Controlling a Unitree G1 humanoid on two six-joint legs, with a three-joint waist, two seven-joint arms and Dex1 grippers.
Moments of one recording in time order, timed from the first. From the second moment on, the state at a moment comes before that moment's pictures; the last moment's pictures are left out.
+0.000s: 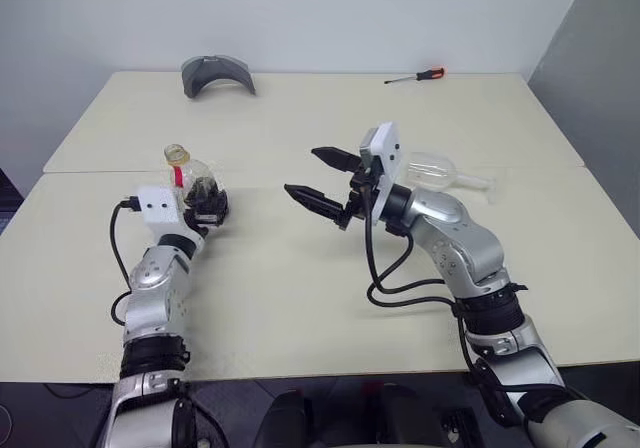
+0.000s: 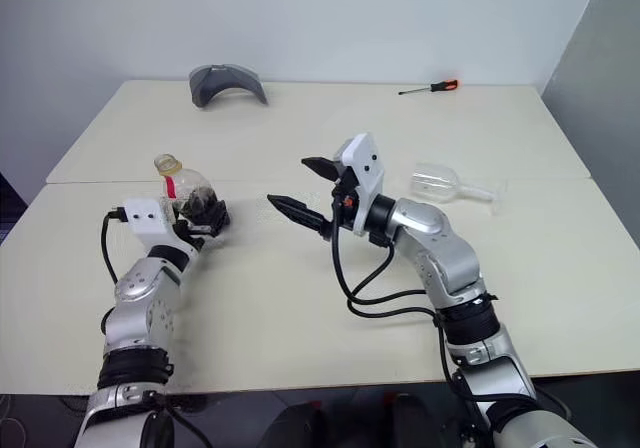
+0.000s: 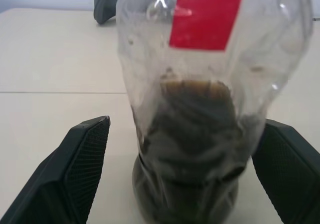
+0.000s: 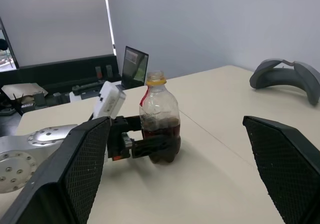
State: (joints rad) left arm -0.35 0.37 0.30 0.30 -0.27 0.09 -0.27; right arm -0.69 -0.14 0.19 -0.06 0.41 0.46 0.67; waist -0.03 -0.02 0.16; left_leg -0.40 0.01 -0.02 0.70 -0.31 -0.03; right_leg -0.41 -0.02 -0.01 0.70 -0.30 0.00
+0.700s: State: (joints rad) left arm 0.12 0.51 0.20 -0.68 -0.60 0.66 -0.42; right arm -0.44 -0.46 0.13 -0.19 0.35 0.46 0.72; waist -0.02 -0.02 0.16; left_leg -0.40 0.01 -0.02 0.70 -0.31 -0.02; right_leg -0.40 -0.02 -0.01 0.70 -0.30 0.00
